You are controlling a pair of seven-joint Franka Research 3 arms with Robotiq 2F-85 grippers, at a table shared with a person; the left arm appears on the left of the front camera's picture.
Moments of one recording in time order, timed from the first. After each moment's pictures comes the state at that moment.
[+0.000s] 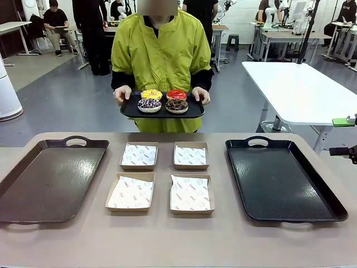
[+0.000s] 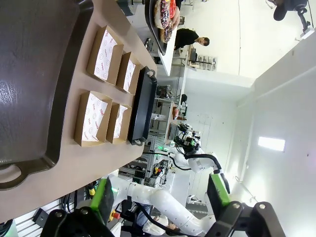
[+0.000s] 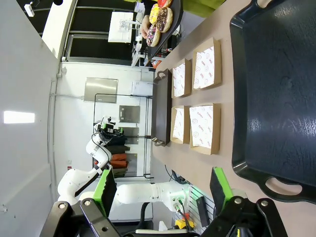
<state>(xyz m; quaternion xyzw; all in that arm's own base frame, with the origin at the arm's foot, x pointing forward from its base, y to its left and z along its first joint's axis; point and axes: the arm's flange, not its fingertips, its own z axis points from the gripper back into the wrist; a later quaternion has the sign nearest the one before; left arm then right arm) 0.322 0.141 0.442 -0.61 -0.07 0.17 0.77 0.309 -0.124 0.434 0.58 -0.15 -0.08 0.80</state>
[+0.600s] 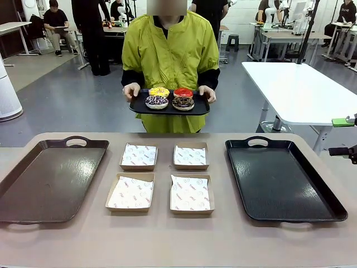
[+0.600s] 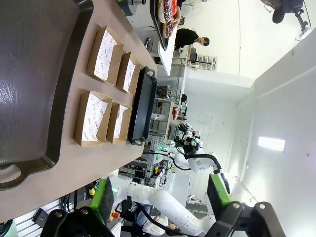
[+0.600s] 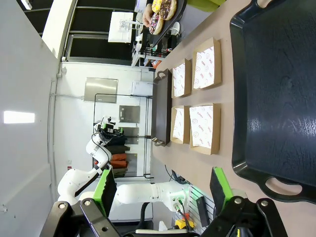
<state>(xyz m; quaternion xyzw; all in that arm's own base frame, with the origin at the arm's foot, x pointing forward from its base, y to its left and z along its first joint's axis) 0.322 0.141 0.442 -0.61 -0.07 0.17 0.77 0.309 -0.124 0.434 0.58 -0.15 -0.08 0.80</state>
